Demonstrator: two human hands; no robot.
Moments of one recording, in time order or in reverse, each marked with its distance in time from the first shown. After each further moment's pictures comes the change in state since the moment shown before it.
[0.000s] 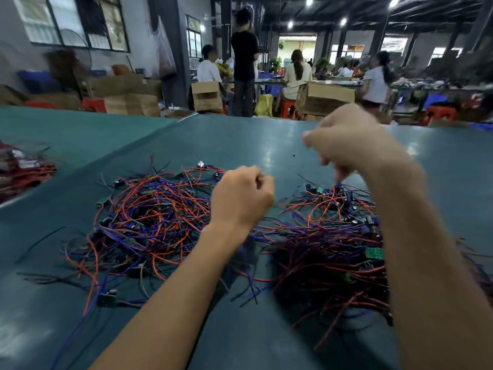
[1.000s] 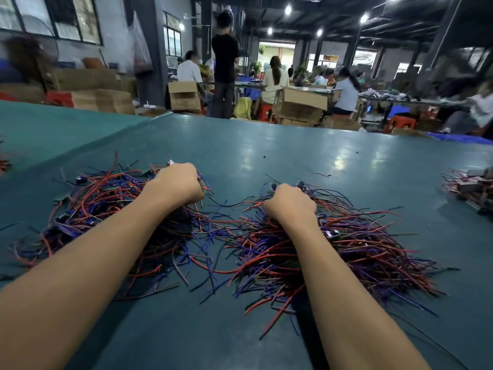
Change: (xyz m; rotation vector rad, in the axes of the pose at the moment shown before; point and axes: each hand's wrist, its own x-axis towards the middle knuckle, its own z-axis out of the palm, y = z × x) left_hand 0.049 -0.034 -0.022 0.490 -0.529 -0.229; right_hand 0.023 0.072 0.118 -0.292 0.036 0.203
